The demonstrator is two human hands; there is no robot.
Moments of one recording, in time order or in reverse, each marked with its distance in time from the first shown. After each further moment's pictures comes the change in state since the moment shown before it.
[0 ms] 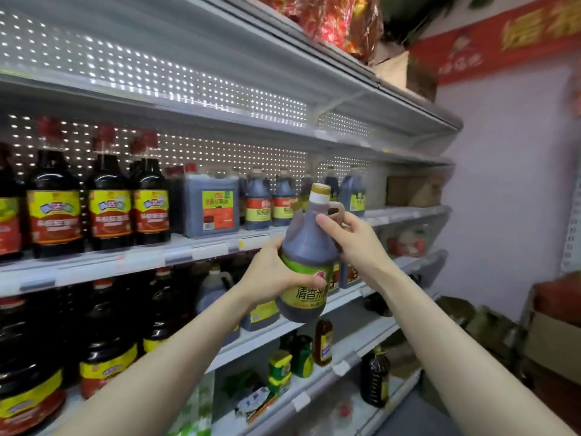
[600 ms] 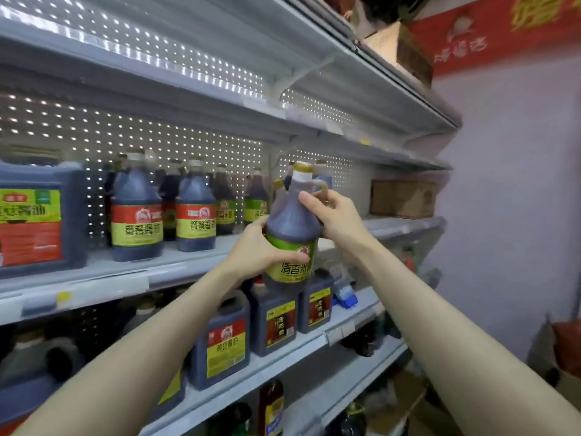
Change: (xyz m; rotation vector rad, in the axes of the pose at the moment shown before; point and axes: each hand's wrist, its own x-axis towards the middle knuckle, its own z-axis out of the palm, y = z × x) left_hand 0.352 -0.095 0.151 0.013 0.077 0.085; right_hand 0.292 0.151 -0.198 -0.059 0.055 -0.122
